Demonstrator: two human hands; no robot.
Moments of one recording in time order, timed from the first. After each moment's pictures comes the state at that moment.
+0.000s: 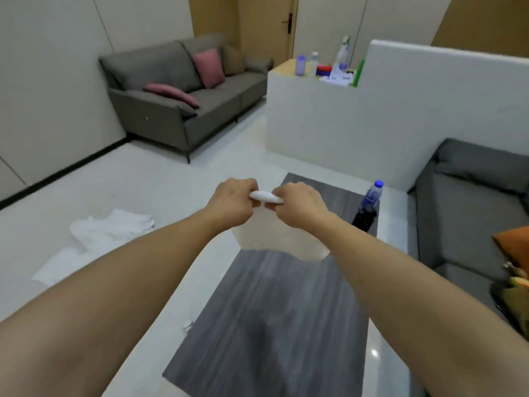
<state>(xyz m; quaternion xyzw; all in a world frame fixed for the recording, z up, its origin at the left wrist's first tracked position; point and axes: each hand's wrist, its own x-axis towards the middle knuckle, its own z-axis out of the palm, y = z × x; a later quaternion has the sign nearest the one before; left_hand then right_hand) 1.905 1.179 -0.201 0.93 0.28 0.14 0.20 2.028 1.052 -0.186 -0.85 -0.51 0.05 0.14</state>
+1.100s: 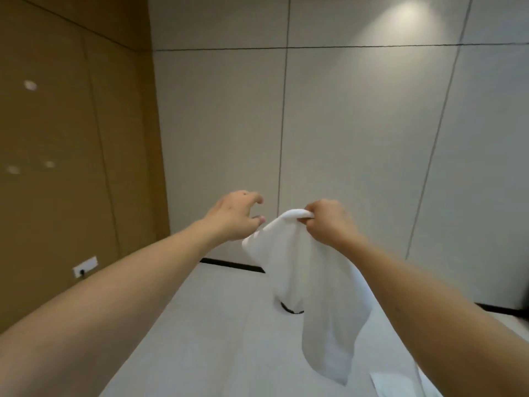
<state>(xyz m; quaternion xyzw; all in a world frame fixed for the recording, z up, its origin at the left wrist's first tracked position) 0.880 1.330 0.027 0.62 0.75 0.23 -0.12 1.077 1.450 0.025 -0.39 -0.88 0.03 0.27</state>
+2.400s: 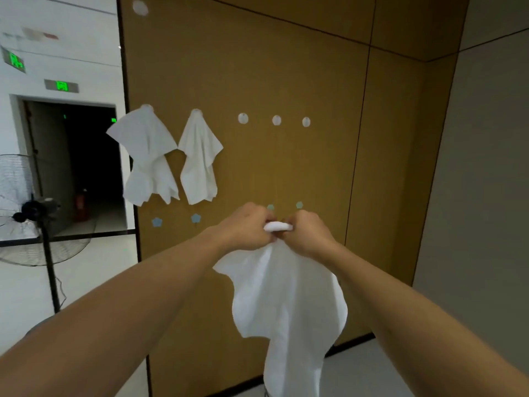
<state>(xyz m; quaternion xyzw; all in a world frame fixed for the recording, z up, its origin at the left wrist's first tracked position) 0.095 1.217 0.083 0.28 0.93 0.16 -0.17 0.097 1.385 0.066 0.11 -0.94 0.25 0.19</state>
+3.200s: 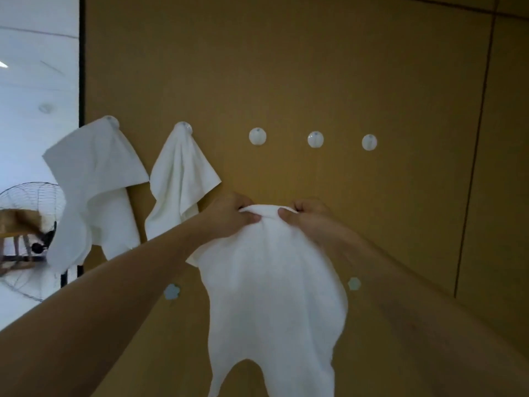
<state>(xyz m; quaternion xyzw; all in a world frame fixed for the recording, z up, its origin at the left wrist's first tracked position) -0.334 1.204 0.164 0.11 0.92 0.27 -0.27 -0.388 1.411 0.158 0.32 -0.80 0.50 0.11</state>
